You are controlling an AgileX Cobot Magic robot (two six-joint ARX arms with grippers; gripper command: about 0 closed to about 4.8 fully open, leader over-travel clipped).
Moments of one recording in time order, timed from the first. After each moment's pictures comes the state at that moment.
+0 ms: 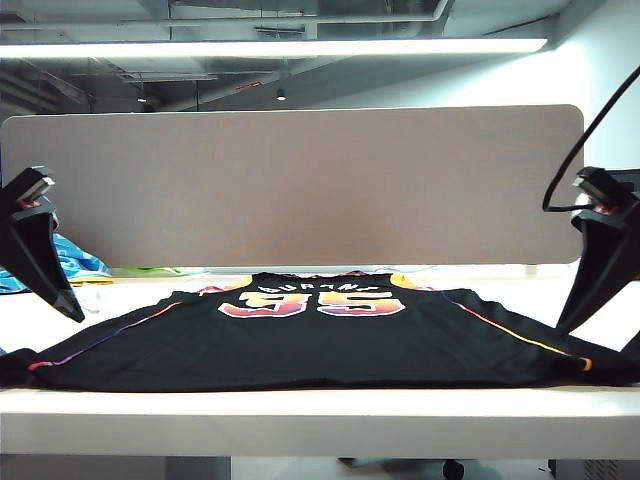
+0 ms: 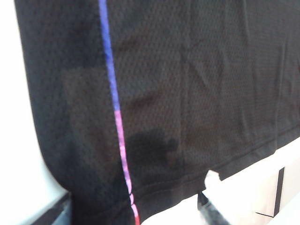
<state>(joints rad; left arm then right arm) 0.02 1.47 0.68 -0.46 0.66 -0.13 0.01 1.49 0.72 -0.50 -0.59 0.10</state>
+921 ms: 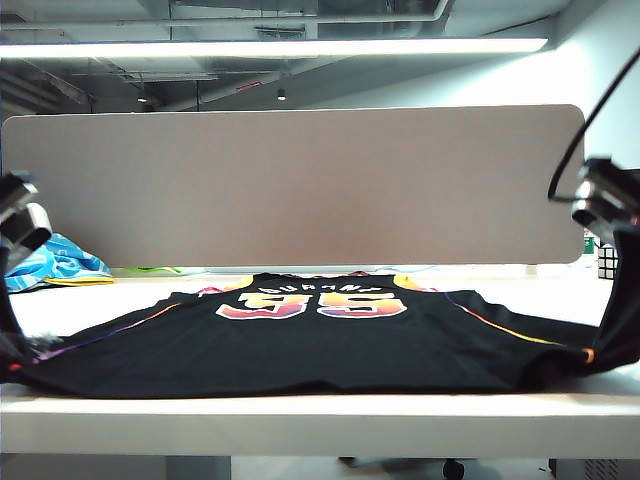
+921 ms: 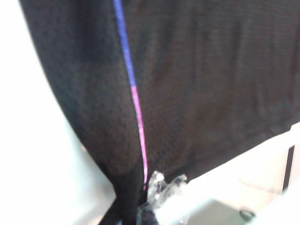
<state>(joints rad) 0.01 1.43 0.67 -0.58 0.67 -0.05 0.05 1.39 0.71 -0.60 -0.56 0.10</state>
